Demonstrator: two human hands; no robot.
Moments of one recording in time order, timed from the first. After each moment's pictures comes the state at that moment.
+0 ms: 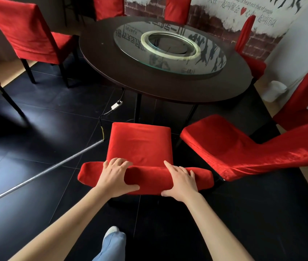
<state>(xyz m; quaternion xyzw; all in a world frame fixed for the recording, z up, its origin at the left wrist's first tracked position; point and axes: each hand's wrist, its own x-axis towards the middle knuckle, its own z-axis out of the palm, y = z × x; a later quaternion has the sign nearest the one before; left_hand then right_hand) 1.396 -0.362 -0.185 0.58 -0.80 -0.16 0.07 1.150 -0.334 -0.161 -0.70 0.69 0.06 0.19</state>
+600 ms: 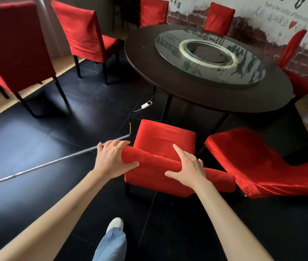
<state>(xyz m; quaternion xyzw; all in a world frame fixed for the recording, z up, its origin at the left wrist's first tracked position) 1.470 -0.317 -0.141 0.70 -0.68 -0.10 0.17 1.200 -0.336 -0.123 -0.76 0.63 -0.04 0.19</state>
